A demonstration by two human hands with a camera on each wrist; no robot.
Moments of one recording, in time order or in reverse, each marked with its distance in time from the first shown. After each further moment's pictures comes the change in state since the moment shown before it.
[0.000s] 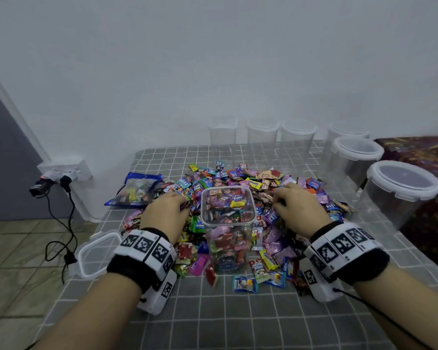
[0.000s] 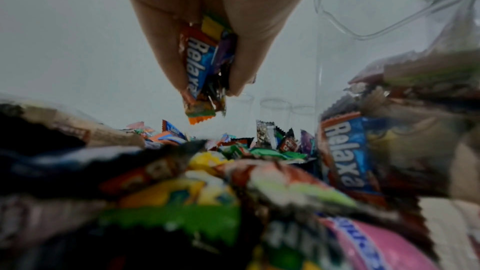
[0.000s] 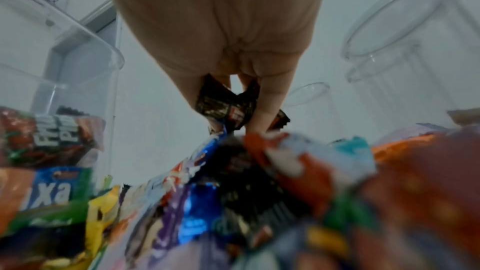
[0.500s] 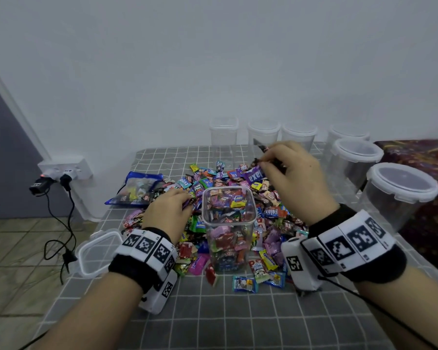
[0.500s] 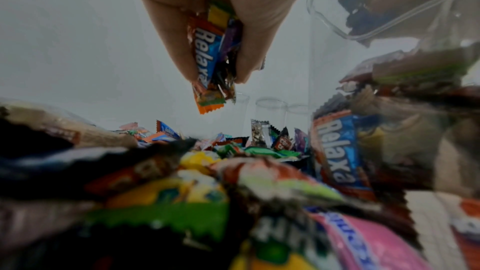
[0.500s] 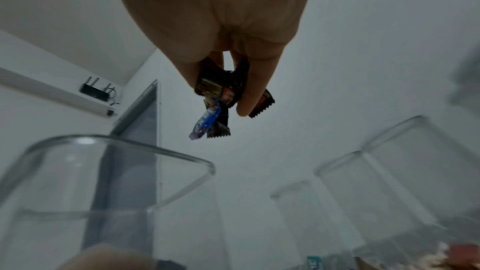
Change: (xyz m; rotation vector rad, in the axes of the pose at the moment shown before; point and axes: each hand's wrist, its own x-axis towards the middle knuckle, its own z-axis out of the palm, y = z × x) left_hand -0.002 0.001 0.002 -0.087 0.082 0.046; right_hand -0.007 -0.050 -0.047 0.318 0.492 -0.279
